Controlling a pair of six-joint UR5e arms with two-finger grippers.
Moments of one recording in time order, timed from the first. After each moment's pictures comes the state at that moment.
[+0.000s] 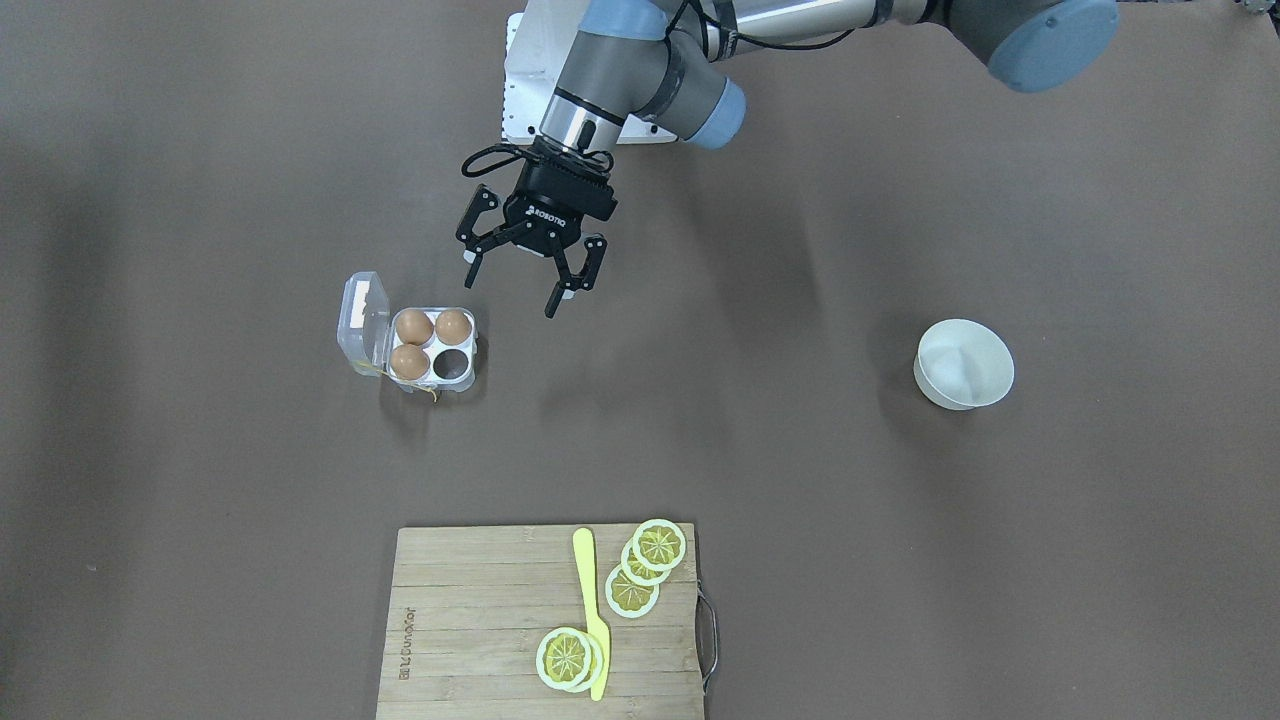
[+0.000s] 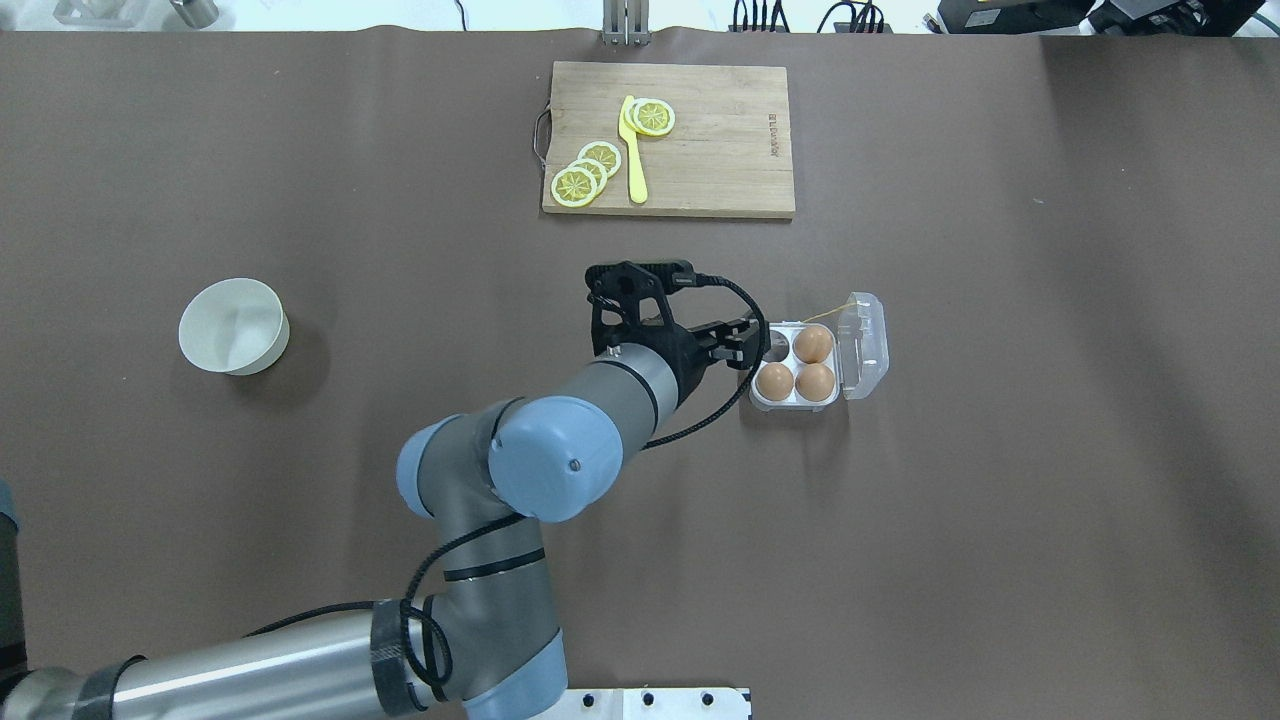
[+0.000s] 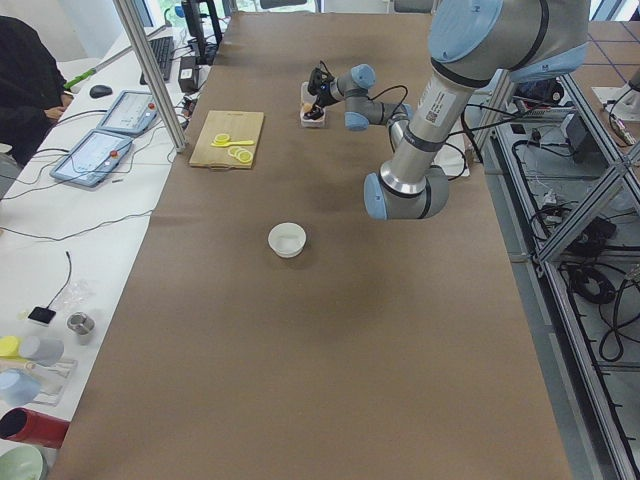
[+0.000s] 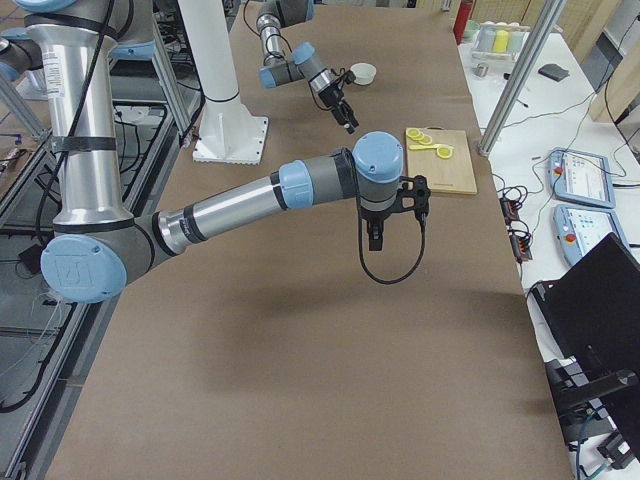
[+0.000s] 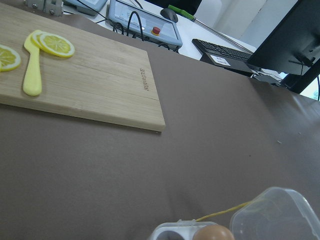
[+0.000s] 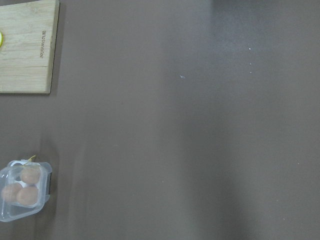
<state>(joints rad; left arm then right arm) -0.36 -2.35 -1.59 -2.17 -1.25 -1.25 1.53 -1.52 1.92 -1.71 2.60 0.20</state>
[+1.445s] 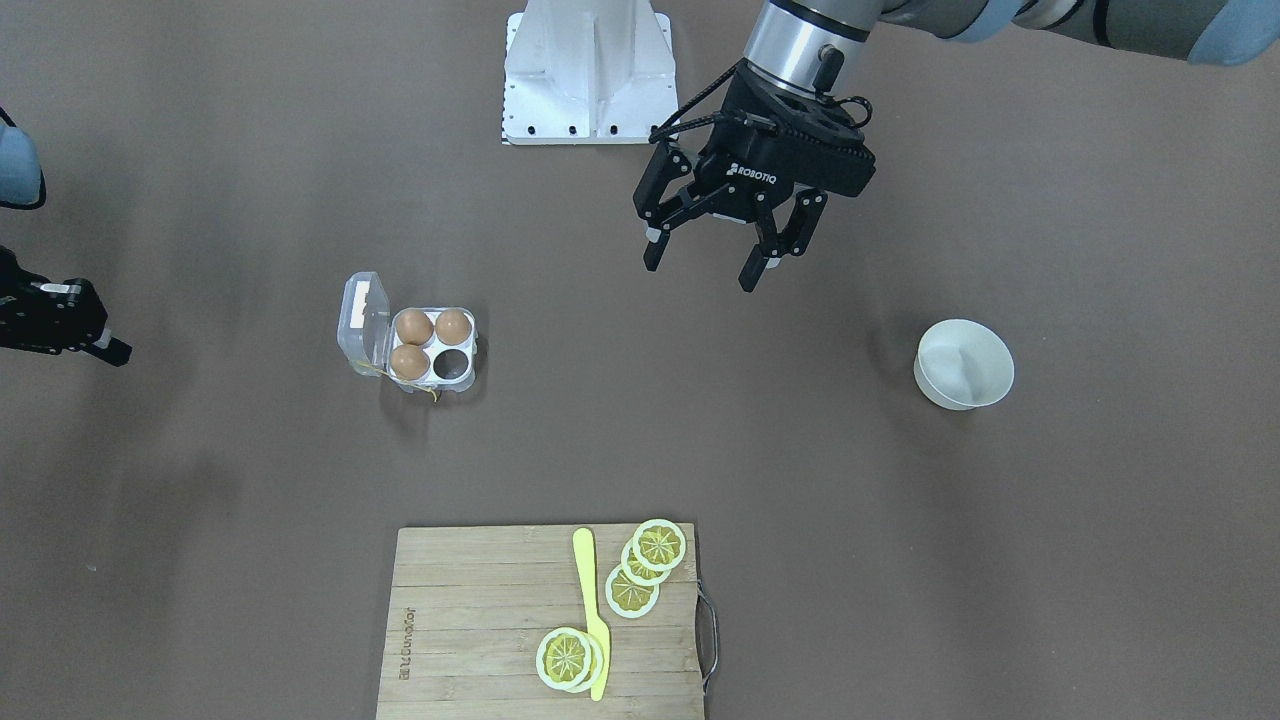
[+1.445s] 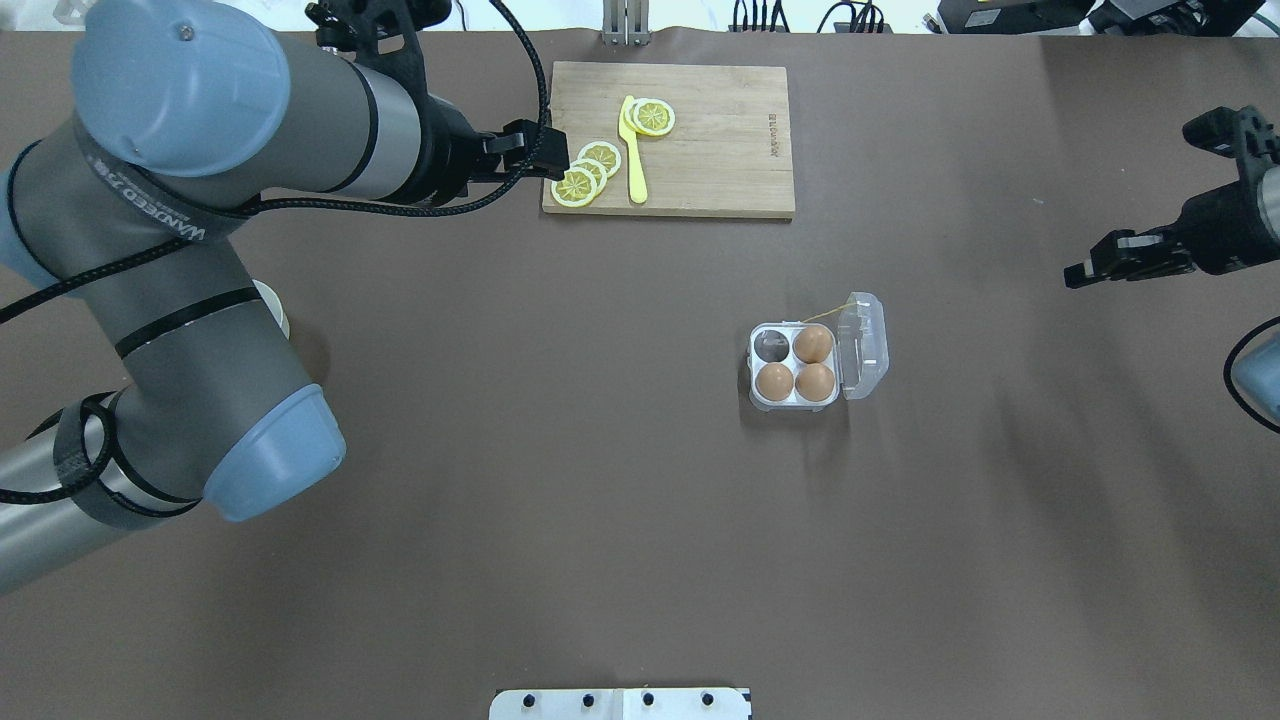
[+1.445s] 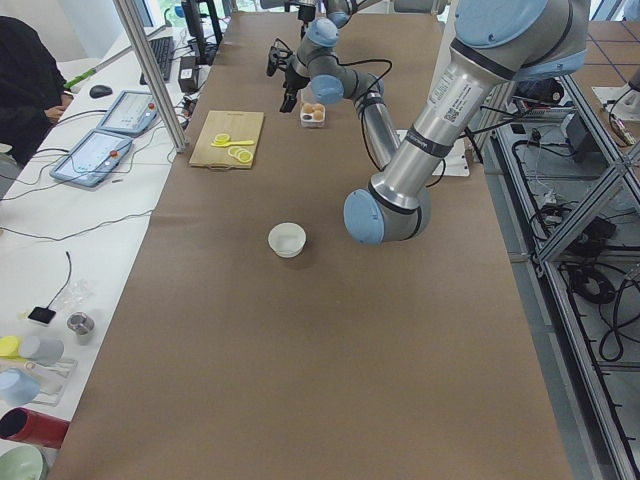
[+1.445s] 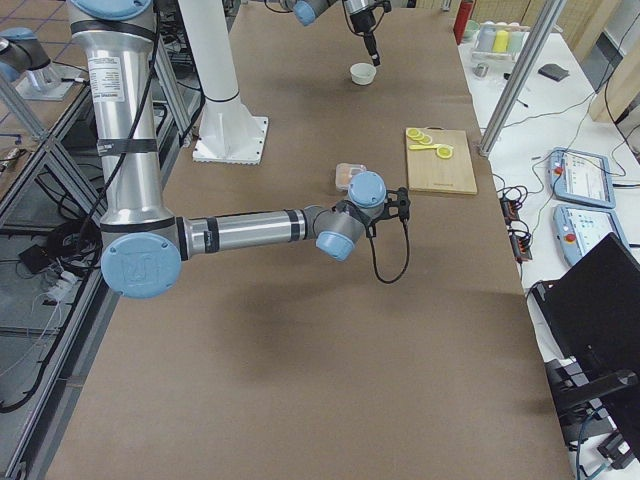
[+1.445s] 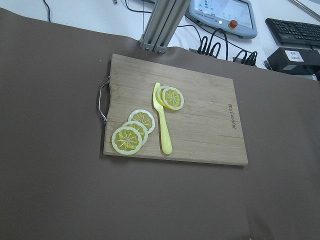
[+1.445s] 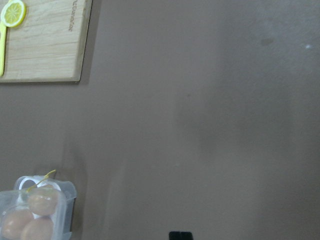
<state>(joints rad) -0.72 -2.23 -1.93 -1.76 -1.77 -1.25 1.10 -1.49 1.57 -0.63 2.46 0.99</state>
